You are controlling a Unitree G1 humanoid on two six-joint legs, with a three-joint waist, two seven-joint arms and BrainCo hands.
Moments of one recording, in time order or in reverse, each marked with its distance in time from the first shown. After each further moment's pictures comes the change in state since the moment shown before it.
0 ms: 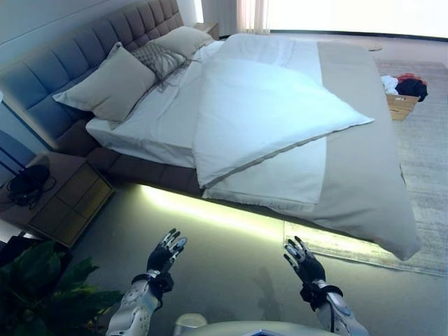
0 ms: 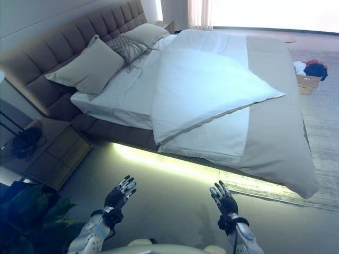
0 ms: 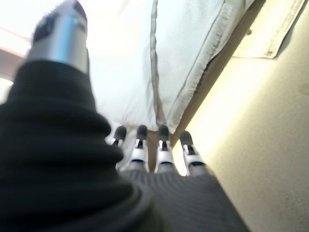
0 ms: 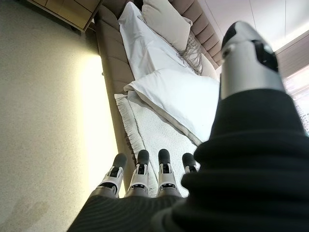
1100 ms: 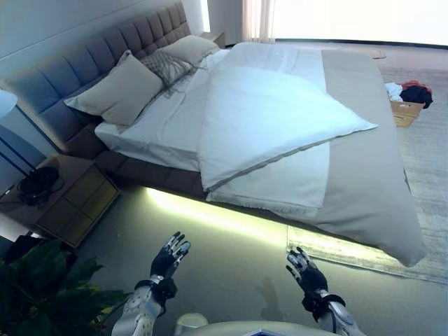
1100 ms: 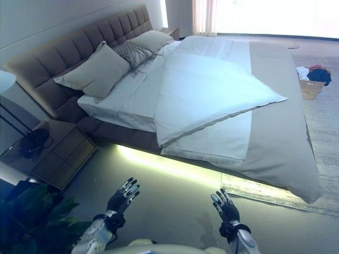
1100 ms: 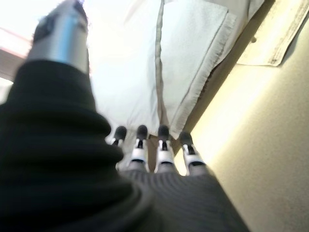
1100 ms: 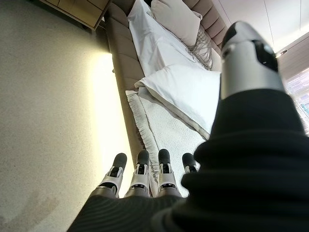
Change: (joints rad) left arm 0.004 -0.009 -0.042 0.012 -0.013 -0.049 -0.031; right arm 0.032 0.001 0.003 0.008 0.017 0.026 -0.019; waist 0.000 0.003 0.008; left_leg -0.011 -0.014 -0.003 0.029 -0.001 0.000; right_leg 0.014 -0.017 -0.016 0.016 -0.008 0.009
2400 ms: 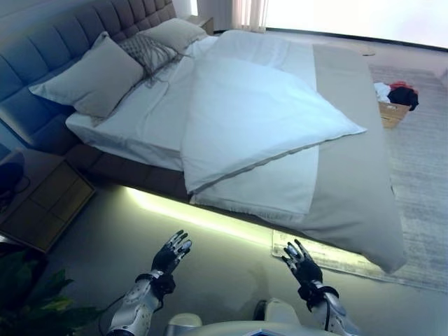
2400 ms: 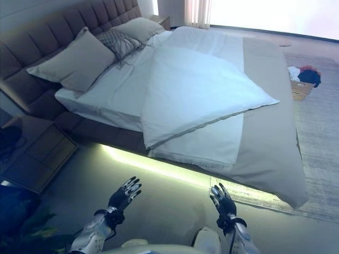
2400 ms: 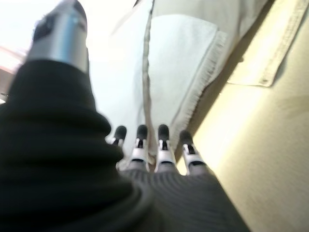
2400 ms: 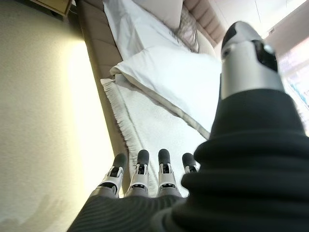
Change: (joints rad) left arm -0.065 0.015 0.000 0.116 0.007 0.016 -0.106; right arm -0.094 0.025 -0.036 0.135 0.065 -0.038 0.062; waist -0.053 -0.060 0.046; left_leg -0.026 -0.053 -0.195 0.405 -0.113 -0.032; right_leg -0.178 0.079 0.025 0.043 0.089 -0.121
